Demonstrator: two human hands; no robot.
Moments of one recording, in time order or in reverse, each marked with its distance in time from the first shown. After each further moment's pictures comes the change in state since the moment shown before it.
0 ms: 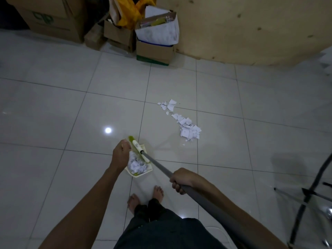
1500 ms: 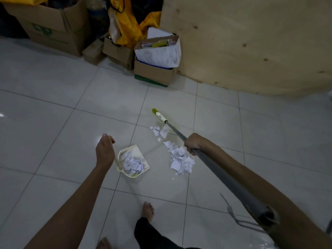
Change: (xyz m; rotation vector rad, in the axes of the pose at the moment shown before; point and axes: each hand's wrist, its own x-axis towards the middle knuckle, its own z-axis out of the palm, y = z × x) left_hand 0.198 0.086 0.102 -0.145 0.337 -0.124; right_hand 0.092 -0.224 -0.290 -0.446 0.392 -0.221
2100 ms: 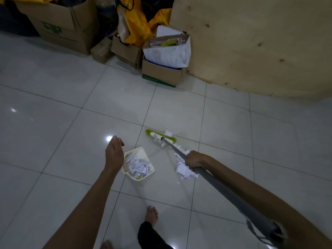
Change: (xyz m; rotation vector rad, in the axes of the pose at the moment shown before) left_hand 0.023 0.003 0.021 0.024 -0.021 0.042; right_hand 0.045 0.000 0.033 -0.208 -0.174 0.000
